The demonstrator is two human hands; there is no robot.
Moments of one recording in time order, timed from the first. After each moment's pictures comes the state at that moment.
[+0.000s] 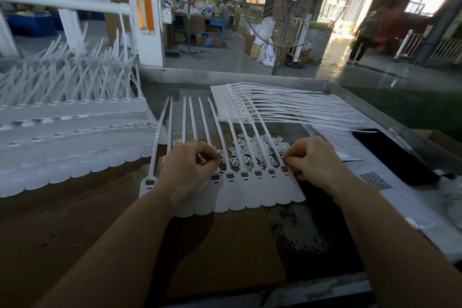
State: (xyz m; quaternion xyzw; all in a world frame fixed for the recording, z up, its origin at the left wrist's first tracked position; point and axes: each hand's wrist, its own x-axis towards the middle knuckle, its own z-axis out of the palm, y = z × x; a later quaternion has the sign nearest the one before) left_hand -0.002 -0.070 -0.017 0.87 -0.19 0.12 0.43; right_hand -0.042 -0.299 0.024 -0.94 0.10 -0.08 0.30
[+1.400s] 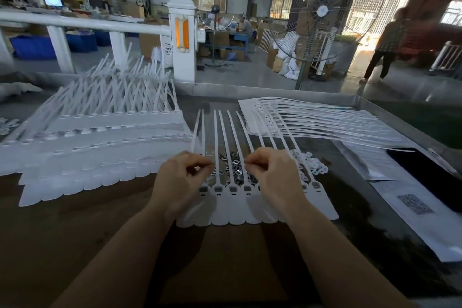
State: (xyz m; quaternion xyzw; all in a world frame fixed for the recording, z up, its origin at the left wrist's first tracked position) left_hand -0.008 -0.012 -0.020 0.86 -0.12 0.20 0.46; right_hand -0.026 -0.187 0.004 -0.90 -0.04 -0.20 0.39
